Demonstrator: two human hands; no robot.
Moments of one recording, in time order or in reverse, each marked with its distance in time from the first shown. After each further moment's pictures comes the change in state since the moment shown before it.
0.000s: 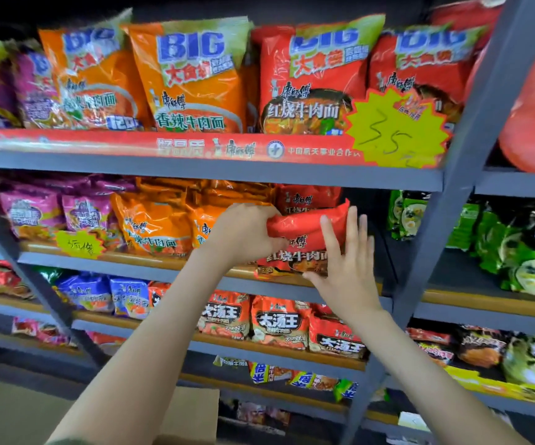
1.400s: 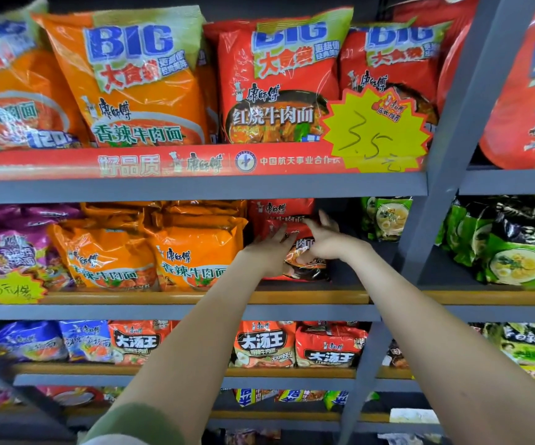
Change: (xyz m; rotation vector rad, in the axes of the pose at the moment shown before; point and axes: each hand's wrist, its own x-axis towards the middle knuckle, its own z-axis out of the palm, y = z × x) left_hand 0.083 0.009 0.104 0.071 -0.635 0.072; right_hand 0.106 0.069 0.047 0.139 -0.920 0.548
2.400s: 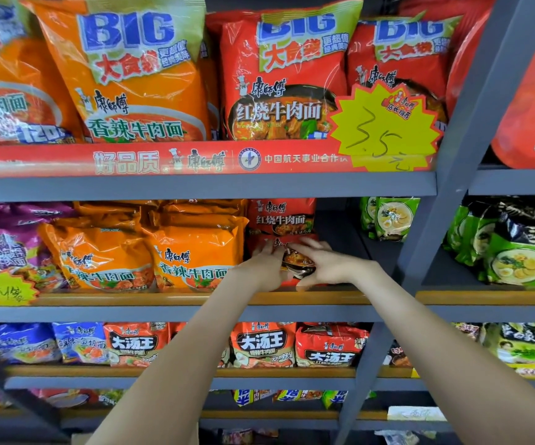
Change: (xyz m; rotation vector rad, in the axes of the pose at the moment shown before) left_hand -0.010 -0.005 0.023 -0.237 -0.028 -0.098; right_hand -0.007 0.023 0.031 -0.043 -0.128 -0.283
